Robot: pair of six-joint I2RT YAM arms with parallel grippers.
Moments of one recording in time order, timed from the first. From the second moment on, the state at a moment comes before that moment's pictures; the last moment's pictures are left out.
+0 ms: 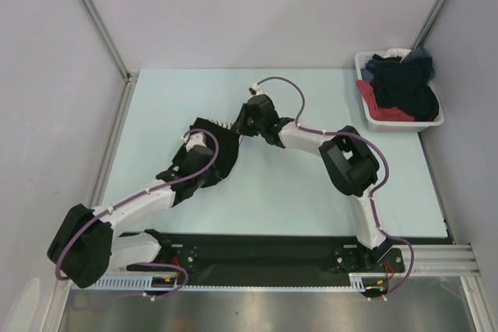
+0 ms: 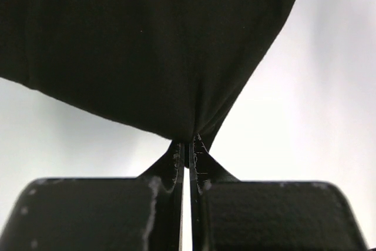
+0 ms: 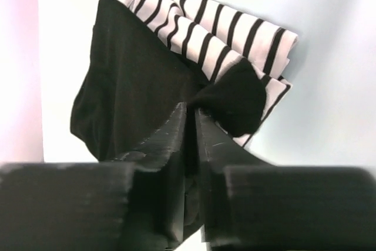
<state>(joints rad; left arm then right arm) -0.60 1.16 0.55 -0.19 -0.23 -0.75 0.70 2.14 1.52 0.09 -0.05 0.77</state>
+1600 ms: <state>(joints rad) -0.08 1.14 0.68 -0.17 0.02 -0.63 0.76 1.95 1.26 0.28 -0.43 0.82</state>
